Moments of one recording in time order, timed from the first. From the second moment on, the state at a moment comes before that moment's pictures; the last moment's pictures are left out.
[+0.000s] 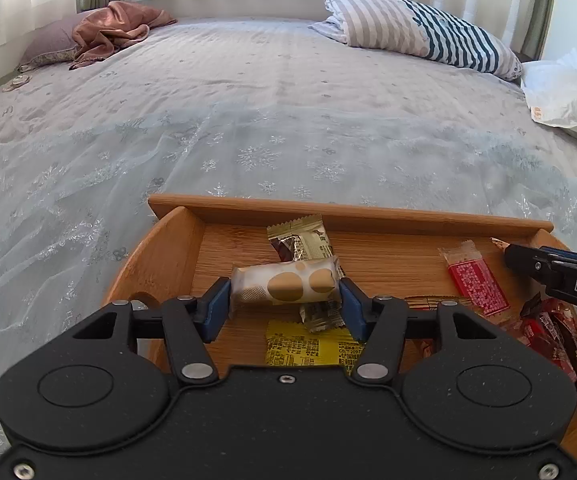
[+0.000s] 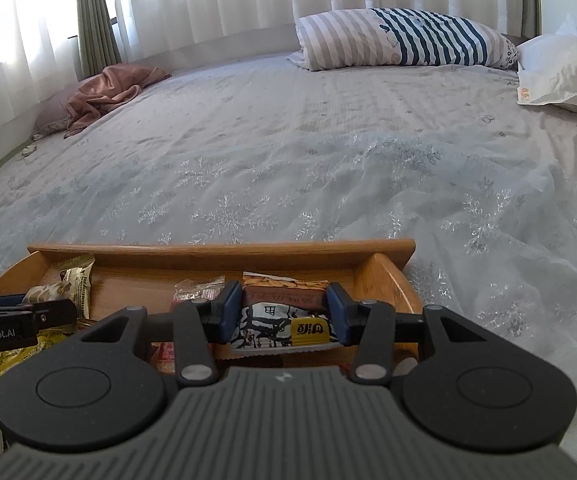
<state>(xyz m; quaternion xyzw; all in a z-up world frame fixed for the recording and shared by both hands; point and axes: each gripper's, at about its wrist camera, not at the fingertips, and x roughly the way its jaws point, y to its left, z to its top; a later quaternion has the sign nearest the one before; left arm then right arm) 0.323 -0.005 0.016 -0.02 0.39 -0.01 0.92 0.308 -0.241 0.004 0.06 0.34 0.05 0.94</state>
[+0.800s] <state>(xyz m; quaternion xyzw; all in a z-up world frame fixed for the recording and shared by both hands) 0.311 -0.001 0.028 -0.02 0.39 -0.01 0.92 0.290 -0.237 0.021 0.05 0.32 0.07 0.94</state>
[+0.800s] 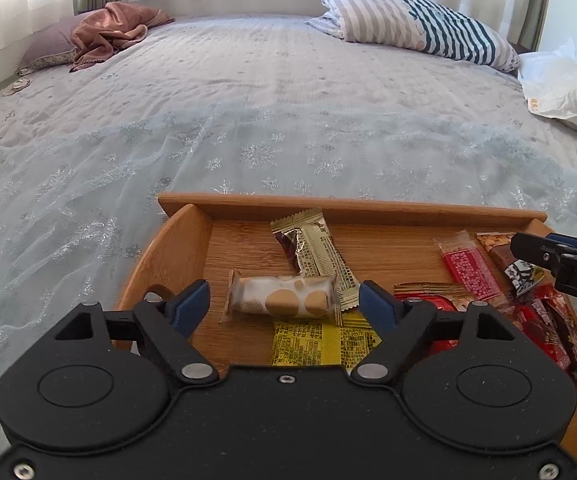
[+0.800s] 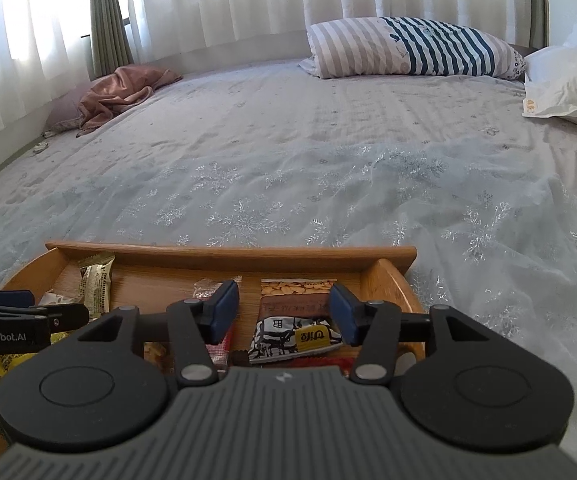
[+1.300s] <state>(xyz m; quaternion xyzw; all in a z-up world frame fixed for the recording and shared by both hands) 0.263 0.002 0.047 -0.01 0.38 -0.02 0.92 0.244 -0.238 0.041 0.05 0.29 0.07 0.95</state>
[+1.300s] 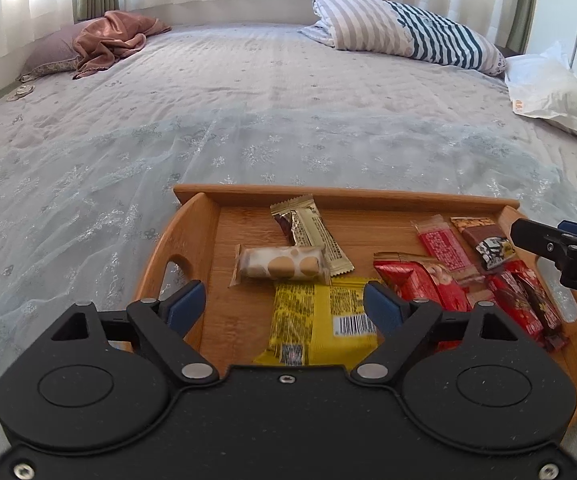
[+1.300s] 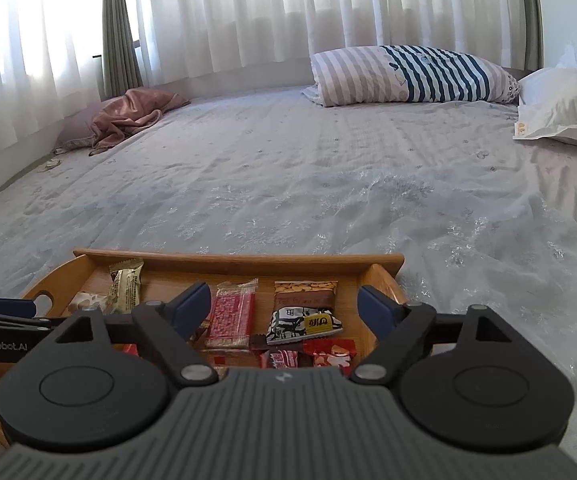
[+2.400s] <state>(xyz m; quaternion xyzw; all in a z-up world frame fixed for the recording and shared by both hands) 0.151 -0.004 0.066 0.00 0.34 -0.06 0.94 0.141 -0.212 0.056 0.03 0.23 0.12 0.97</state>
